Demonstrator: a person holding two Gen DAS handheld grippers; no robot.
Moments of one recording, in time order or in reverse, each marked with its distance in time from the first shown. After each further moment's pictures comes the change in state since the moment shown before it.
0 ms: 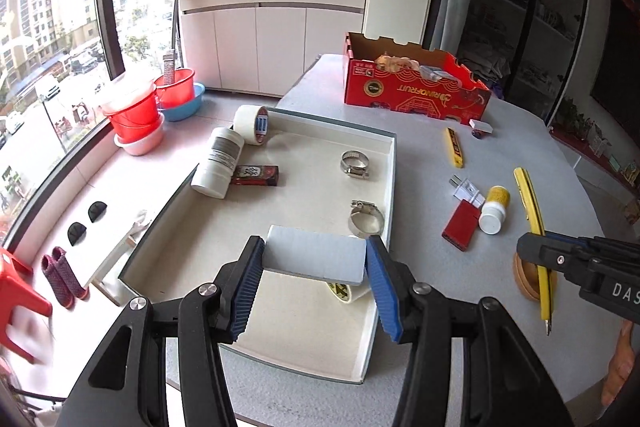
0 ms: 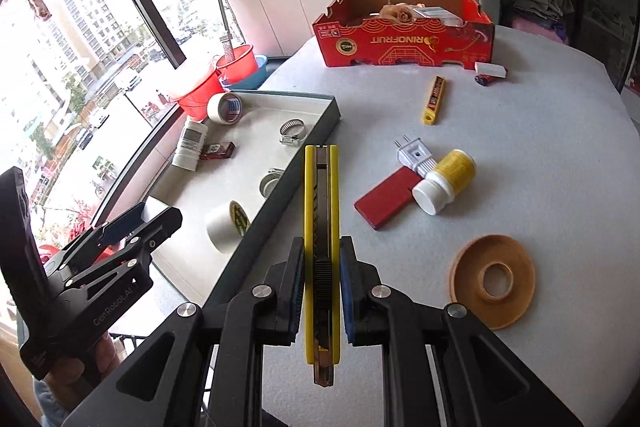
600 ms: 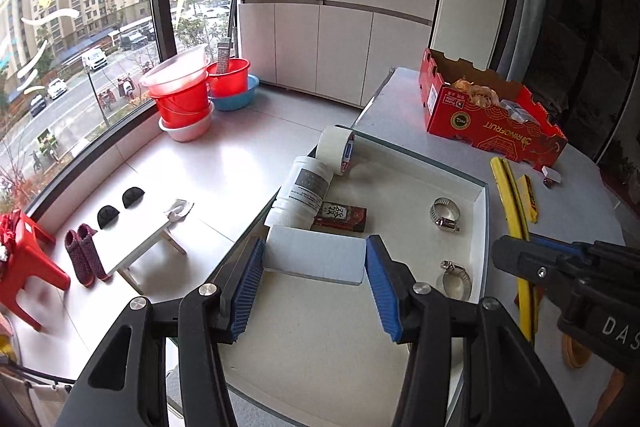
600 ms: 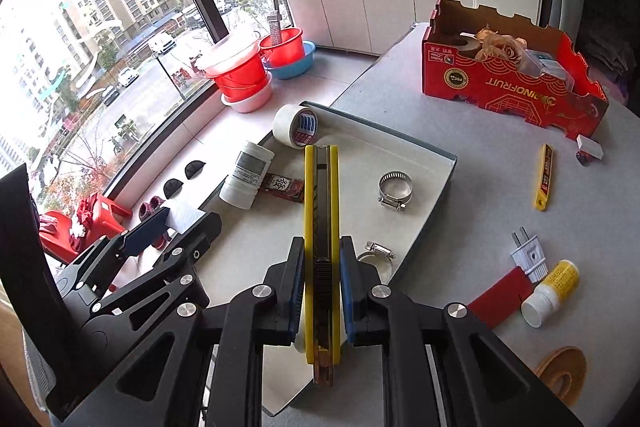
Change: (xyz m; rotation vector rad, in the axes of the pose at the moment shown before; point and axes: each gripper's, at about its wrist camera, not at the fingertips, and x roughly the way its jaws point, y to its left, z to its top) left arm 0.039 0.053 0.035 -0.120 0.006 0.144; right arm 0.071 0.085 0.068 -0.154 0.051 0.064
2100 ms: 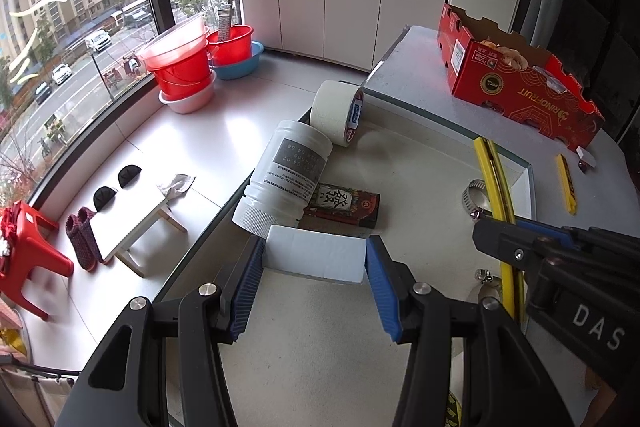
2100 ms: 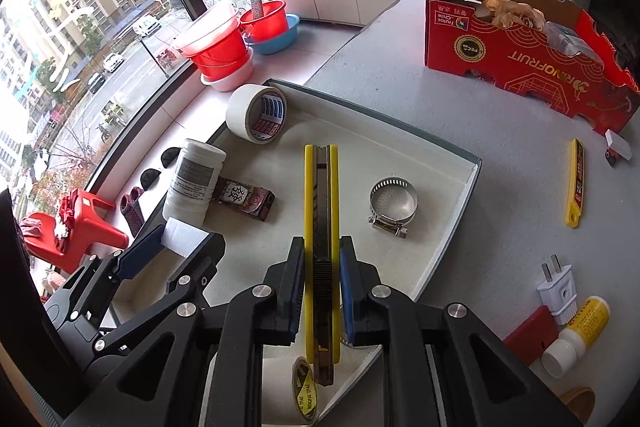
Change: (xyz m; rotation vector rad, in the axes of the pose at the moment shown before) left arm 0.067 -0.015 0.004 0.008 0.130 0.047; right arm 0.073 -0.021 0.024 0.025 0.103 -0.036
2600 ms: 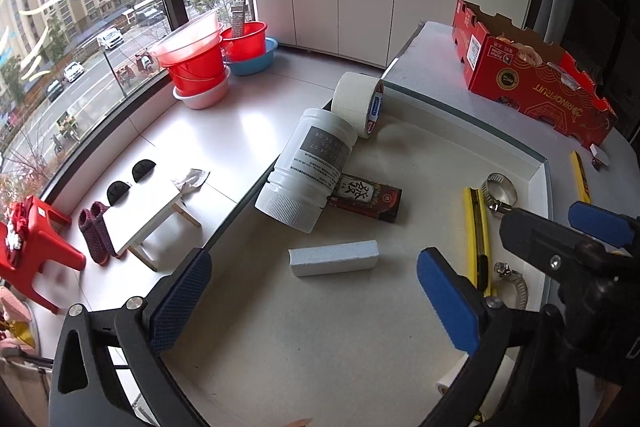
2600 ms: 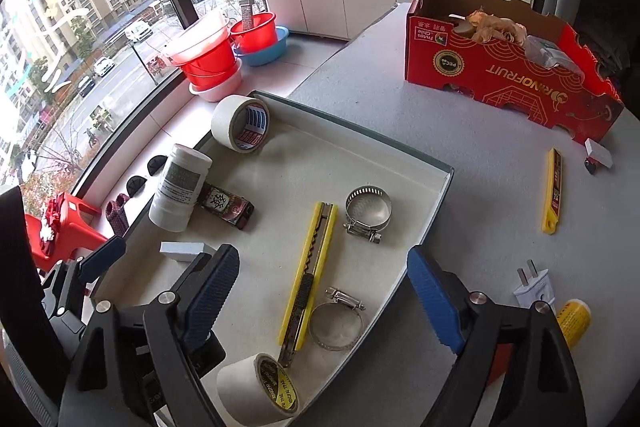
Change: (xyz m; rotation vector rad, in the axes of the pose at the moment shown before) left arm -0.002 0.007 -0.007 -0.012 0.003 0.054; right arm -0.017 -0.006 -0.008 -0.013 -0.067 -0.056
